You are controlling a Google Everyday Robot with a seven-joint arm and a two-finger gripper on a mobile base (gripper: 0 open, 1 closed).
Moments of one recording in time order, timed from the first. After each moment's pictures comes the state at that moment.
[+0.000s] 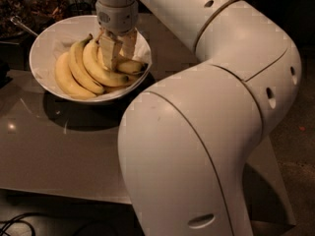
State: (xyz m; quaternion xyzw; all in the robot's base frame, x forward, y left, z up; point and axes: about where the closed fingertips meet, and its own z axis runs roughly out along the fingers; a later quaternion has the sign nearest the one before) arm 0.650 0.083 0.906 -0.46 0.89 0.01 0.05
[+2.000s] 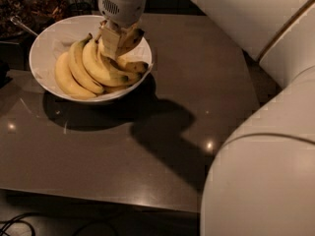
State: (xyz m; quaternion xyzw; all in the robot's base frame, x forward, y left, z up) arm 0.611 0.085 0.958 -0.53 0.83 0.04 0.16
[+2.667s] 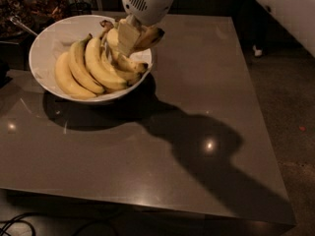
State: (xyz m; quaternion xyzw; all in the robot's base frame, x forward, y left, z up) arm 0.579 0.055 0.984 -0.51 0.83 0.09 0.22
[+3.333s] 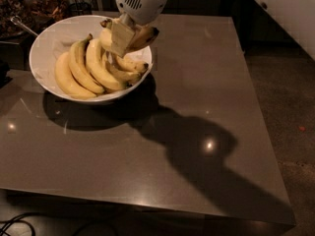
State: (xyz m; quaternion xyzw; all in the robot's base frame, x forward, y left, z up) arm 0.571 0.059 0.990 -0.52 0.82 0.09 0.22
